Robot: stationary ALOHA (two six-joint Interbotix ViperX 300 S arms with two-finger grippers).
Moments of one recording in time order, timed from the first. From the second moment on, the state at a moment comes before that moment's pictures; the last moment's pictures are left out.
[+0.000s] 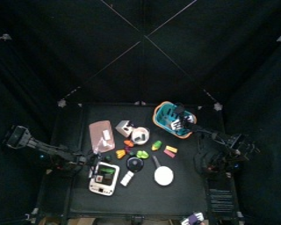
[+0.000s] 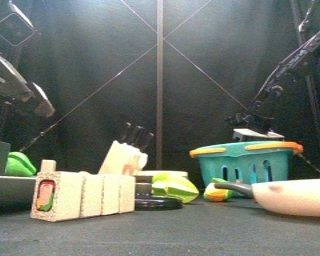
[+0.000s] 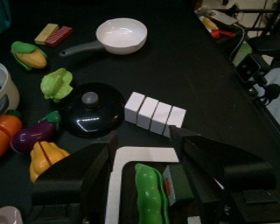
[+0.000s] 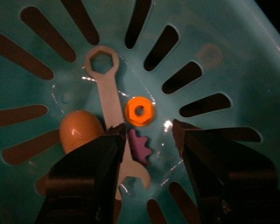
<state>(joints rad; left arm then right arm) -0.26 -0.56 1.31 -0.28 -0.37 0.21 -0.75 -0.18 0.82 -0.62 0.43 0.91</state>
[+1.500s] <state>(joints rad) -0.26 -0.56 1.32 -0.28 -0.37 0.21 -0.82 -0.01 0.55 0.01 0.75 0.39</state>
